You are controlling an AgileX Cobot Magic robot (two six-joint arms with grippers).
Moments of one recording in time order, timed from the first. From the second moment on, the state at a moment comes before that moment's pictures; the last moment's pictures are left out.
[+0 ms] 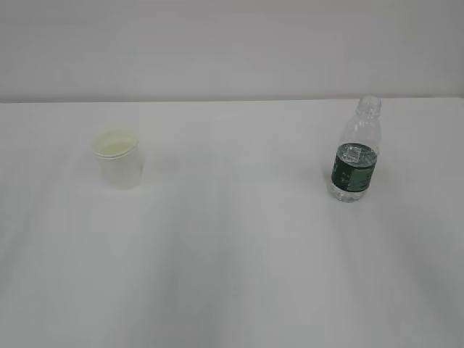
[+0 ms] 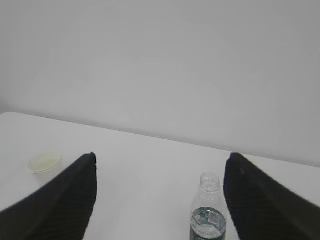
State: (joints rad) left arm -0.04 0.39 -0.36 0.47 -0.17 -0.56; right arm 0.33 0.67 -0.67 0.06 0.24 -0.10
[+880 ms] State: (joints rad) left arm -0.30 0.29 -0.63 0.43 0.33 -0.57; right arm 0.33 0.46 -0.79 0.00 0.50 -0.10
